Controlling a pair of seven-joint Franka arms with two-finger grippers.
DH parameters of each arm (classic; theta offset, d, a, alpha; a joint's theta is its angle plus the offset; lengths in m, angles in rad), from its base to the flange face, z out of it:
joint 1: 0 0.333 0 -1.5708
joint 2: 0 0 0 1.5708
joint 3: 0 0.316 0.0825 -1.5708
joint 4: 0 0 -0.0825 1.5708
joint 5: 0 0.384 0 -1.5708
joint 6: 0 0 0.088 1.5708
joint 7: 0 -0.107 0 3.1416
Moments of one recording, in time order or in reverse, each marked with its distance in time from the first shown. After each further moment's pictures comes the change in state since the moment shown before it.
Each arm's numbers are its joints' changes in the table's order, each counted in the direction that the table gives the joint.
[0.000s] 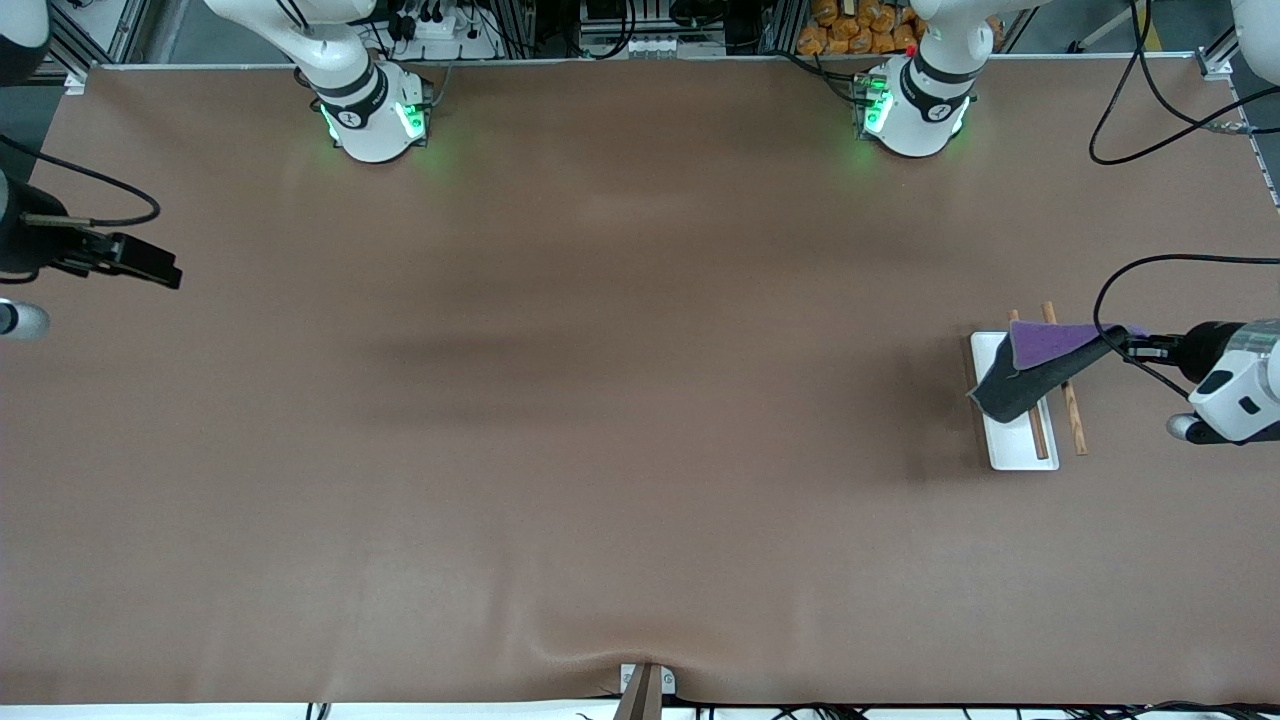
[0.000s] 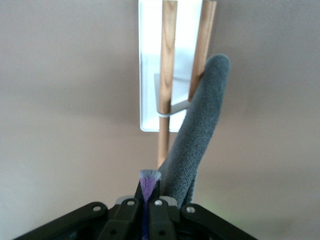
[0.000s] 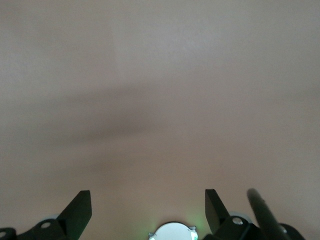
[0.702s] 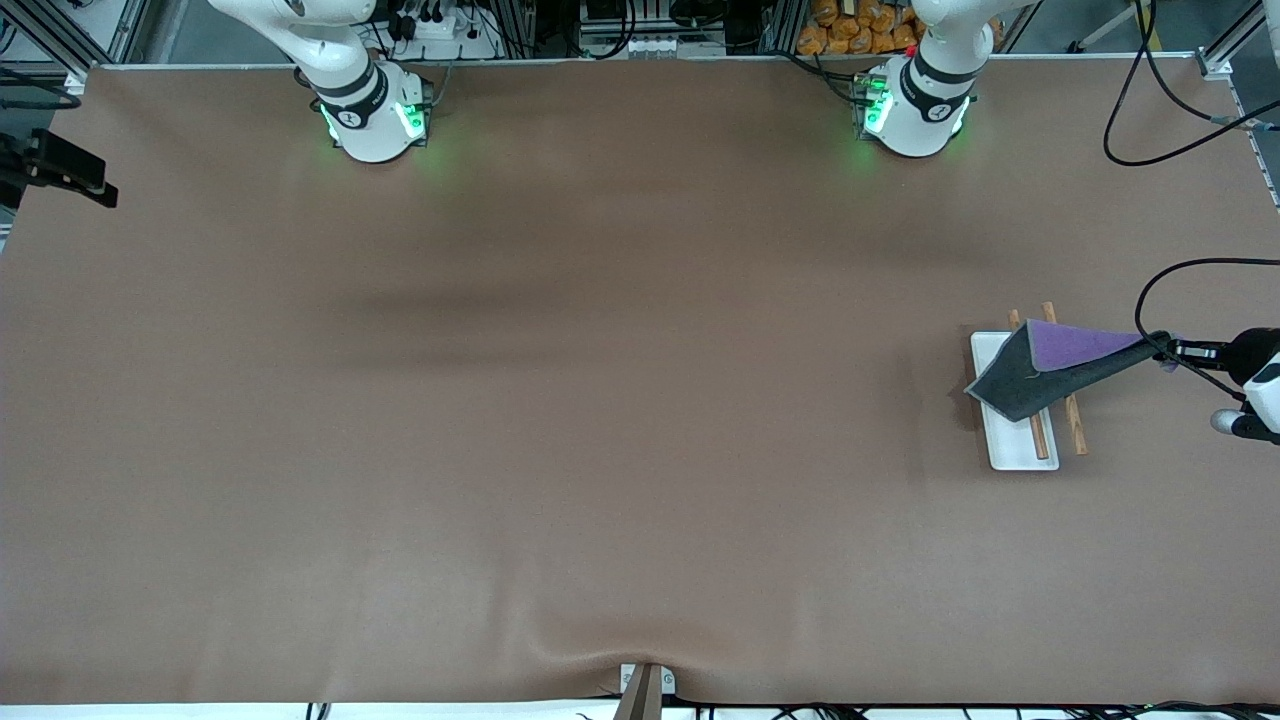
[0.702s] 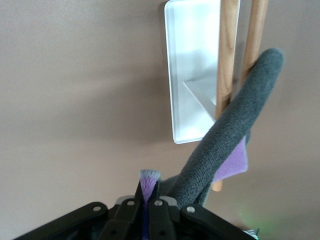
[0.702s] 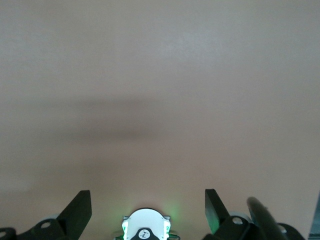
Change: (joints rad) left arm 0.119 0.058 0.000 0.002 0.000 -0.085 -0.266; right arm -0.086 -0.187 0.000 0.132 0.029 0.002 0.200
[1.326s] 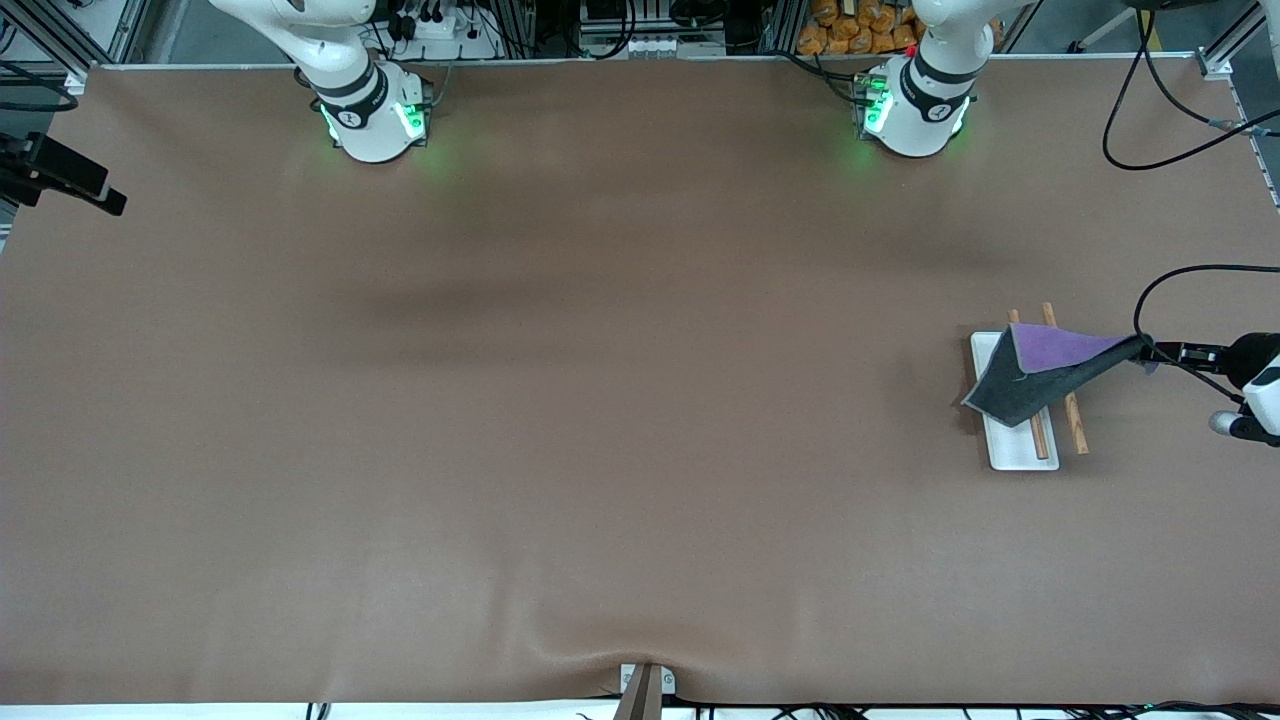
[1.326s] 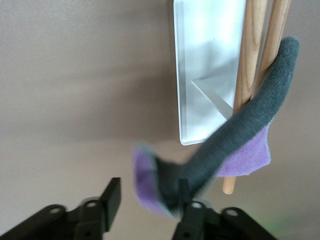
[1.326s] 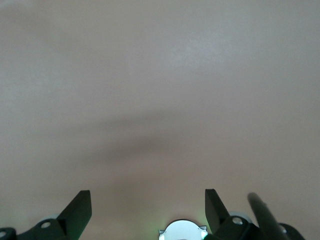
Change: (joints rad) left arm 0.019 0.020 -0.001 -0.001 -0.002 -0.010 -0.014; right arm -0.019 -0.019 0.008 0.027 0.074 -0.061 -0.160
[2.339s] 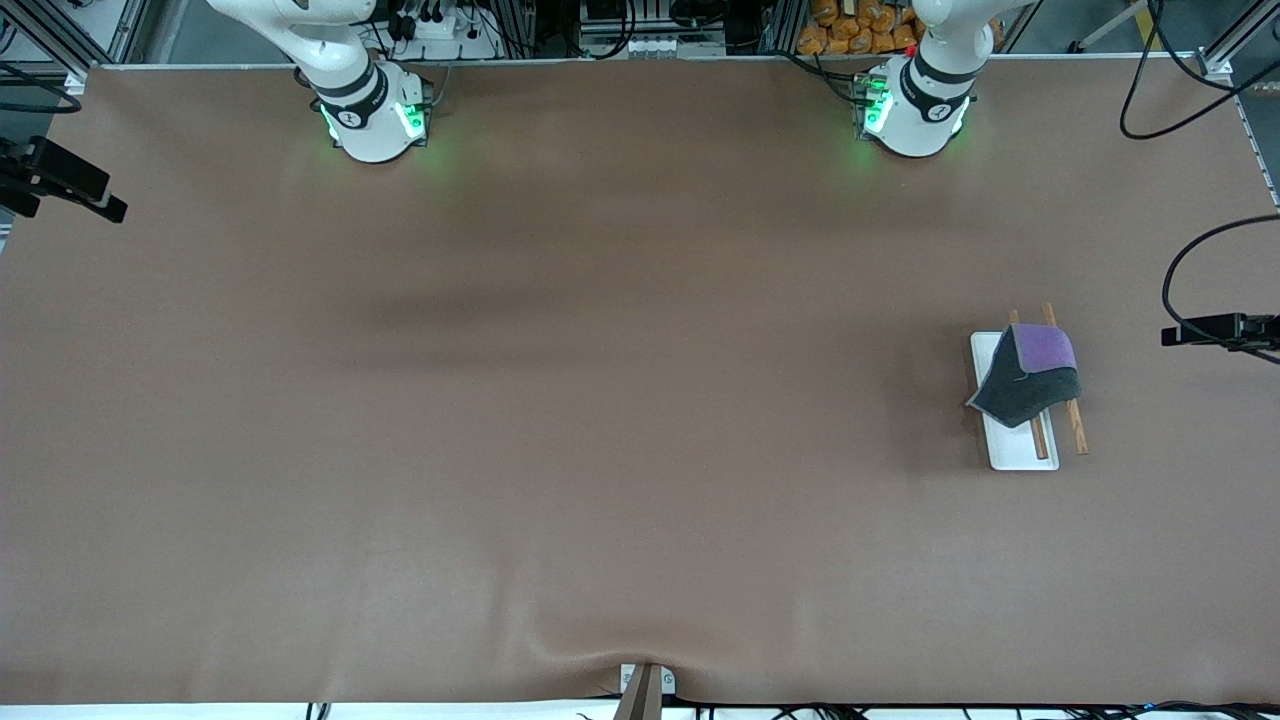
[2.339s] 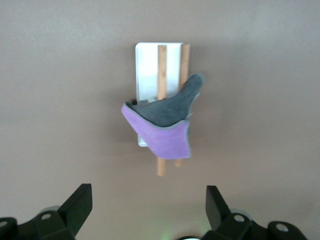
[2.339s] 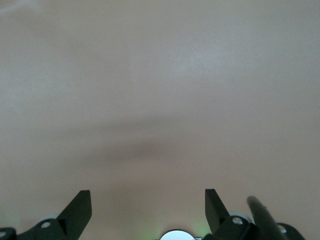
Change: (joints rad) left arm -0.004 -0.219 -0.099 -0.027 -0.082 0.085 0.233; right arm 0.053 0.000 -0.052 0.008 -0.007 -0.039 0.059
